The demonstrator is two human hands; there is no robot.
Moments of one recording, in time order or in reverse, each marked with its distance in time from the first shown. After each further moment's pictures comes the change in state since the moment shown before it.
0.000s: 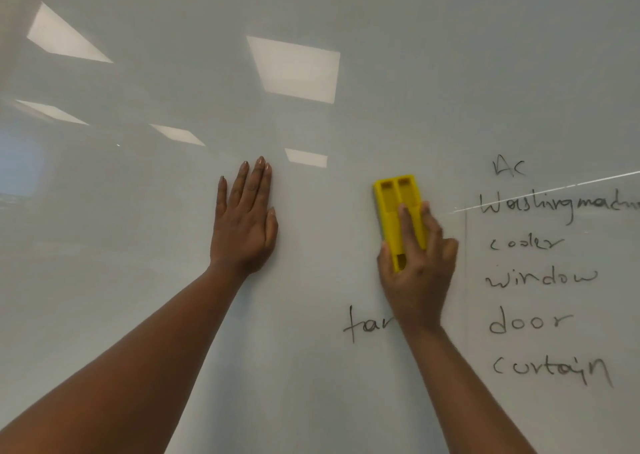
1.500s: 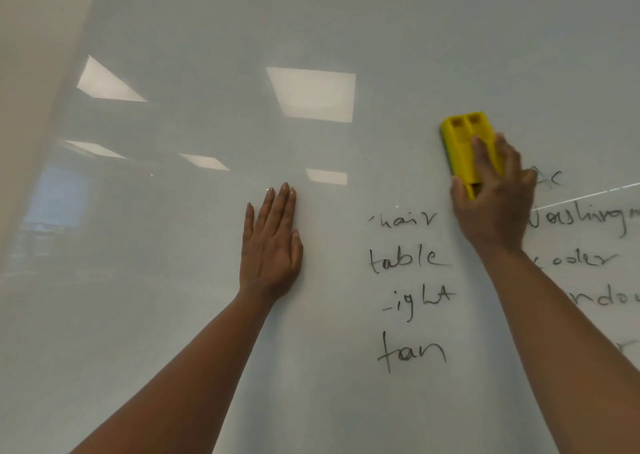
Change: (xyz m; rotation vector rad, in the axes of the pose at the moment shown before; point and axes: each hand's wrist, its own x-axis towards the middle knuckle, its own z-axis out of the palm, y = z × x) left_hand 0.002 -0.001 -0.002 -0.045 0.035 -0.010; right_hand 0.111 0.046 0.002 -0.104 0.063 0.054
